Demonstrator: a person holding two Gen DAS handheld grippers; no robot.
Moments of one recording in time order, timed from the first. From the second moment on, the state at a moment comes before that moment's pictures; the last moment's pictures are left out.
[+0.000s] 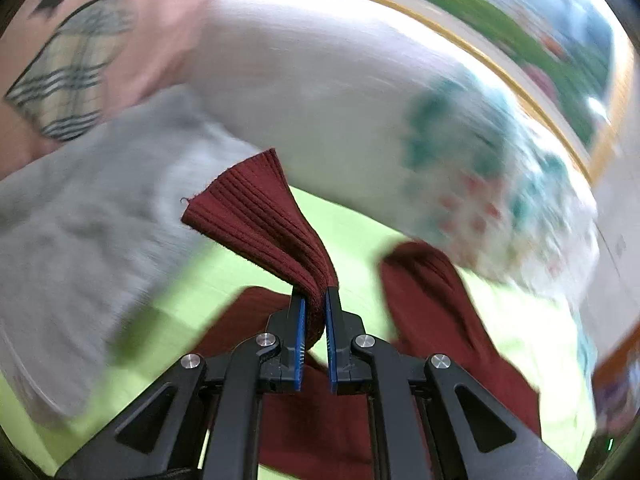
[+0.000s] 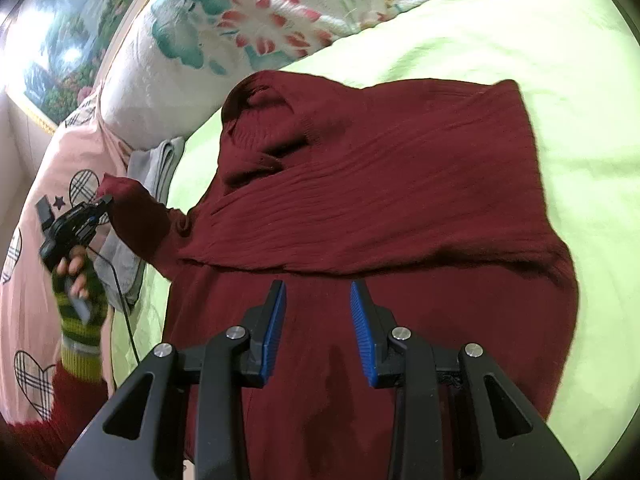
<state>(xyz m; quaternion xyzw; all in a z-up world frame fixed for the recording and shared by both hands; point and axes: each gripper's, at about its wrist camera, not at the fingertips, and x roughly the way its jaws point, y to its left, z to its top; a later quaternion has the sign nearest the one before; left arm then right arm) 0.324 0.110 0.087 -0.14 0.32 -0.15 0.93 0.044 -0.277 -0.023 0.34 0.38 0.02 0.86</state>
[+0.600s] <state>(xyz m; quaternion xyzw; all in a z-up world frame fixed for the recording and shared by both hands) 0.206 -0.216 -0.014 0.01 0.40 -0.34 0.85 -0.015 -0.346 -0.022 0.41 0.32 -0.07 0.85</state>
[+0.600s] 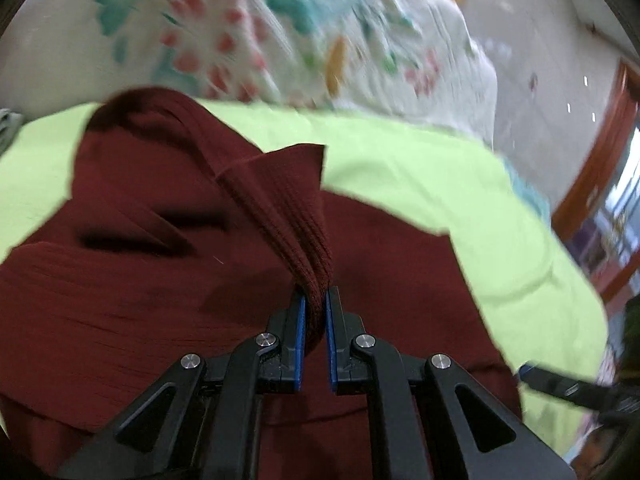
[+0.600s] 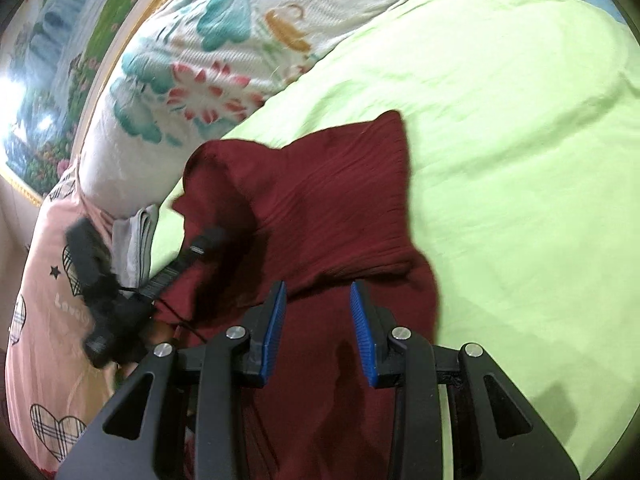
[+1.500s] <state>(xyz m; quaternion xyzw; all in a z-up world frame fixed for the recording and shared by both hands) 0.228 0.059 -0.039 -0.06 0.47 -0.12 0.87 0.094 -0.339 -0.051 0.34 0.39 -0.10 0.85</state>
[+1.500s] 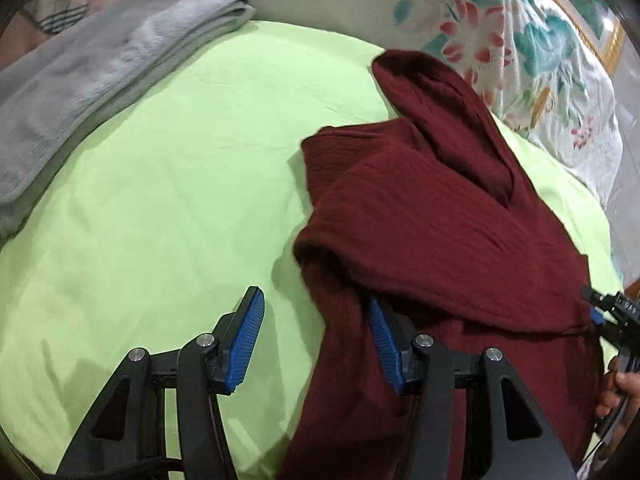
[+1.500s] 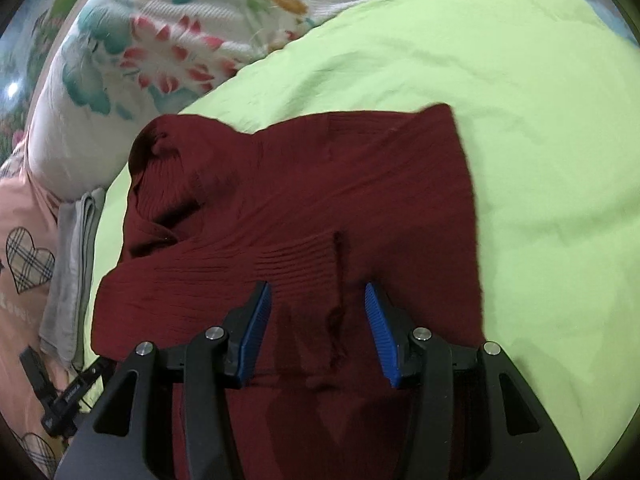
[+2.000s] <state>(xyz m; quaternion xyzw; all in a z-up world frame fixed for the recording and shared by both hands) 0.222 0.036 -0.037 0.03 0.46 -0.13 0.88 0.061 -0.376 -0.032 0.35 0.34 -0.12 0.86</state>
